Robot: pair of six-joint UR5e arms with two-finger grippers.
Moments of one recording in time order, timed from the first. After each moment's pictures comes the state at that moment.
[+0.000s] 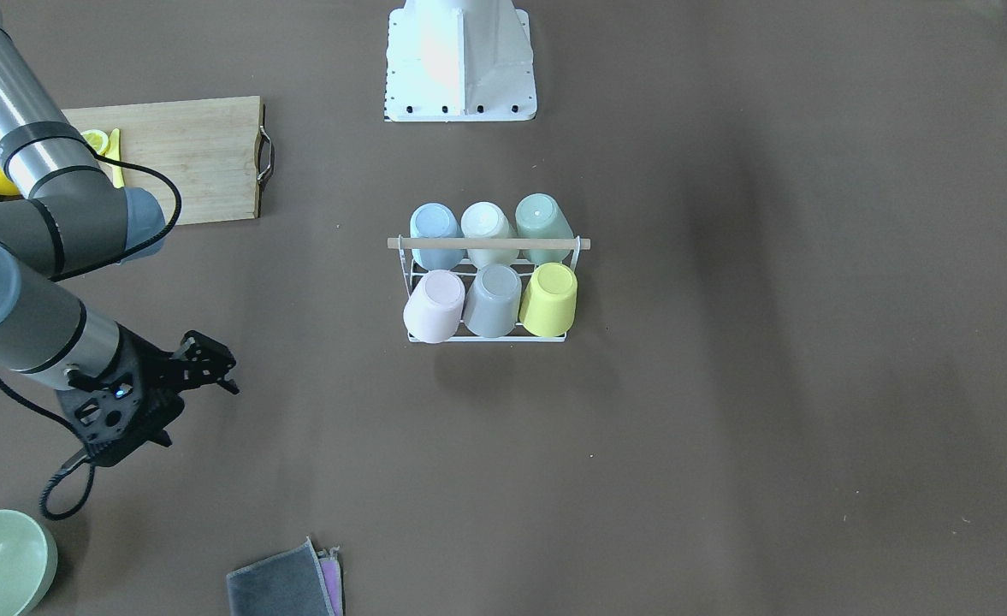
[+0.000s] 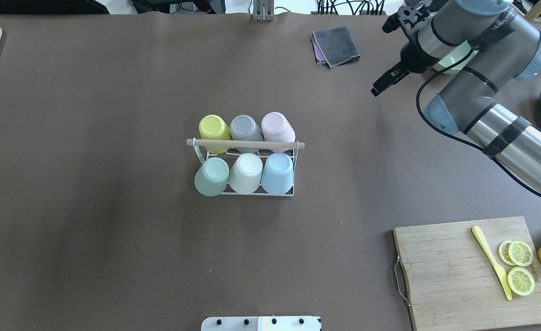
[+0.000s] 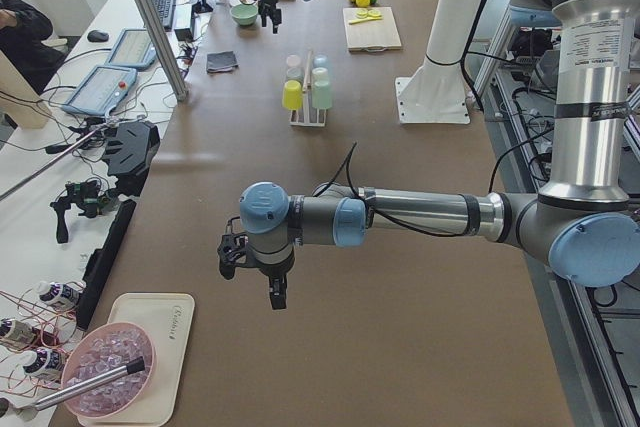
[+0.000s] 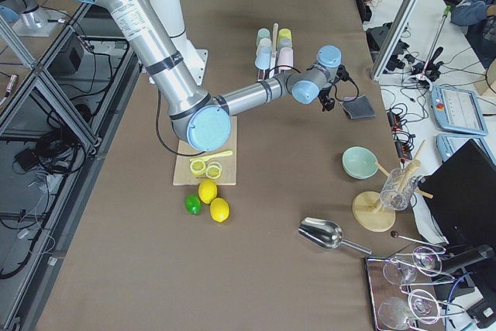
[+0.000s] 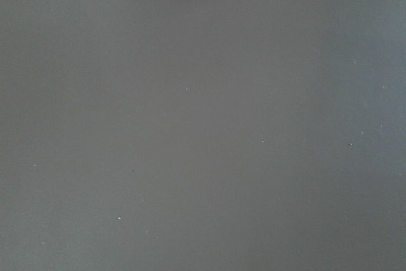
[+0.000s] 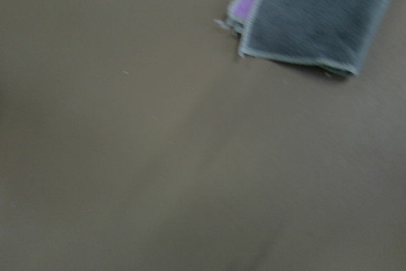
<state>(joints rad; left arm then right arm) -1.59 -1.54 -1.65 -1.54 -2.35 -0.12 1.02 -1.02 1.33 -1.20 2.28 0.28</state>
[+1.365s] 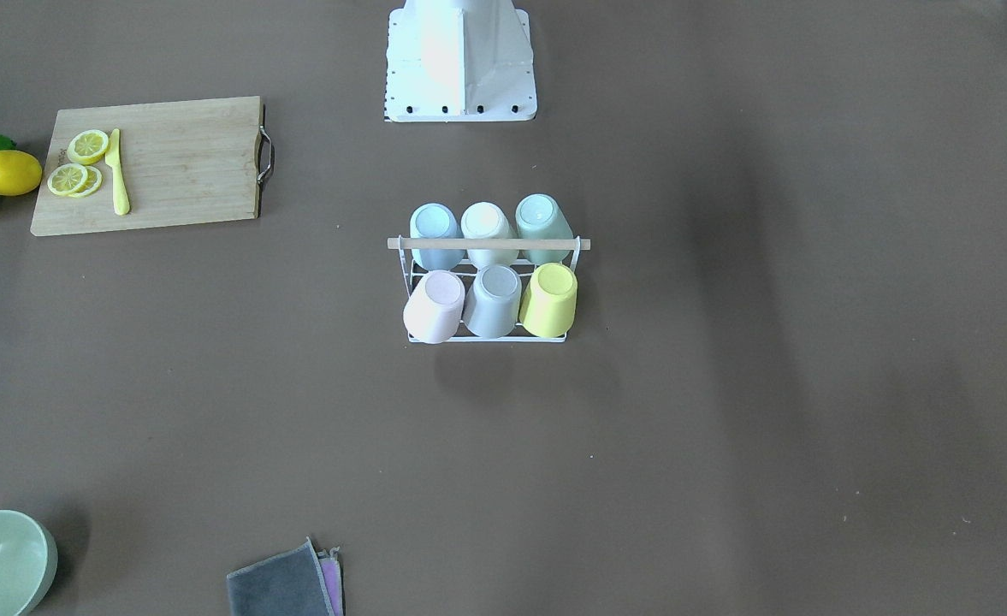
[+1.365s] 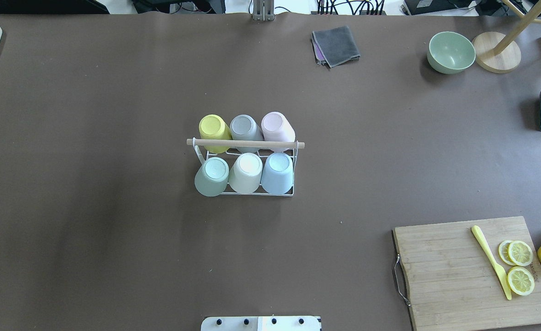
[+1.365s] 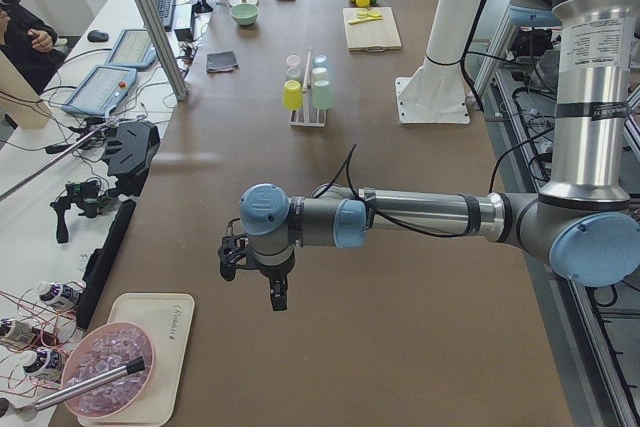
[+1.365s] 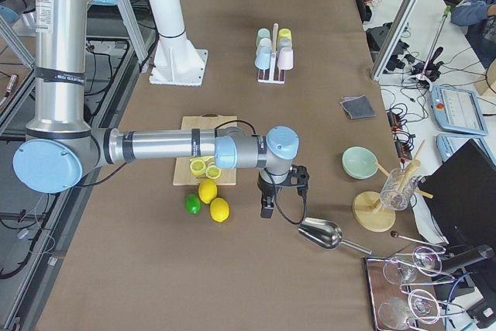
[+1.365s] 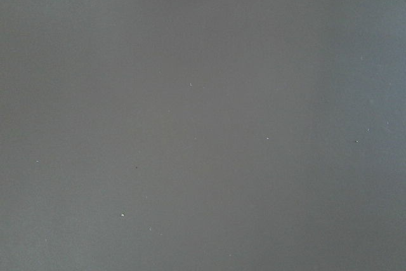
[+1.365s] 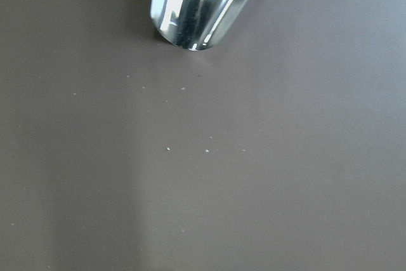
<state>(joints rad) -1.59 -1.54 -1.65 -1.54 -2.35 -0.12 1.50 -1.69 1.69 -1.59 2.27 0.05</state>
